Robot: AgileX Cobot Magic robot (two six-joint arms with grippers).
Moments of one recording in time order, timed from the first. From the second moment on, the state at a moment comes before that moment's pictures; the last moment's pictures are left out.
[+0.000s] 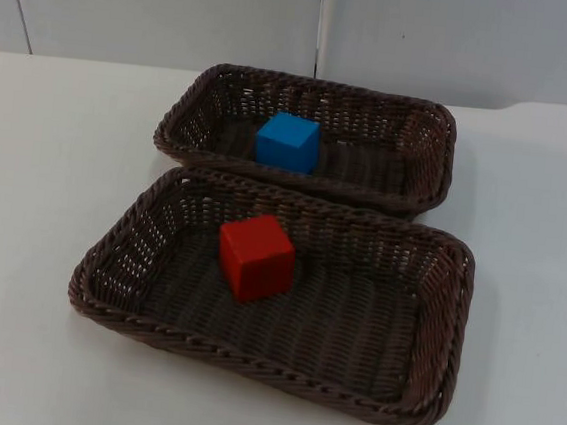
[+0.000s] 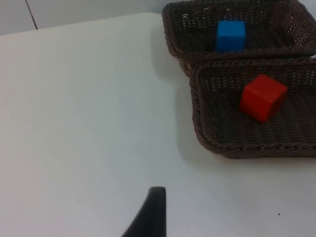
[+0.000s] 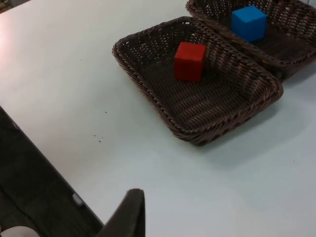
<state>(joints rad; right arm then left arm) 0.80 0.00 -0.52 0.01 1.09 0.02 -0.20 0.00 -0.50 -0.09 1.07 0.07</state>
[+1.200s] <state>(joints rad) 0.64 0.00 -0.52 0.01 1.09 0.01 -0.20 0.00 -0.50 -0.09 1.07 0.07</state>
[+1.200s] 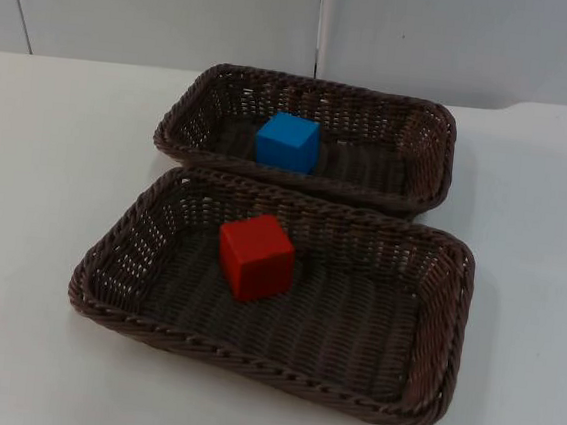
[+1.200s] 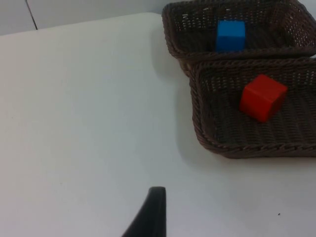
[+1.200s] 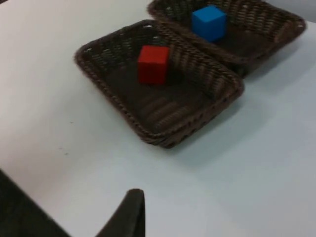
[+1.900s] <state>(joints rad) 0.30 0.00 -0.52 0.01 1.09 0.01 -0.20 0.00 -0.50 -0.09 1.07 0.07</state>
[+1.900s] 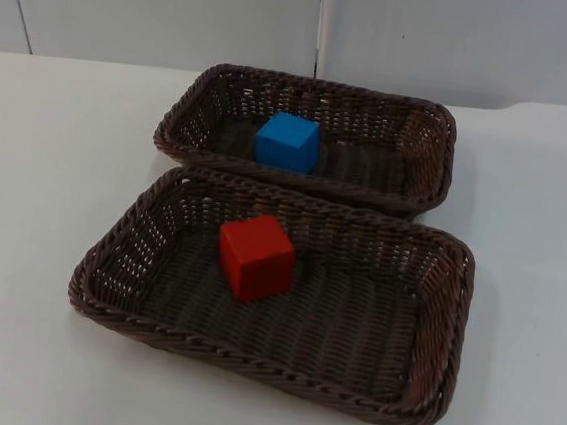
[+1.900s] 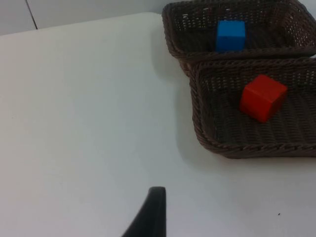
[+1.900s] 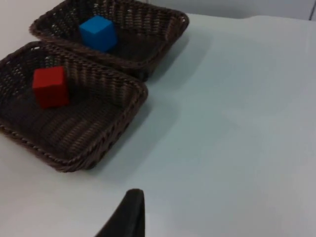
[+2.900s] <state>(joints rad) 0.14 0.00 -0.52 0.01 1.08 0.01 -0.20 0.00 -0.50 -0.09 1.07 0.07</state>
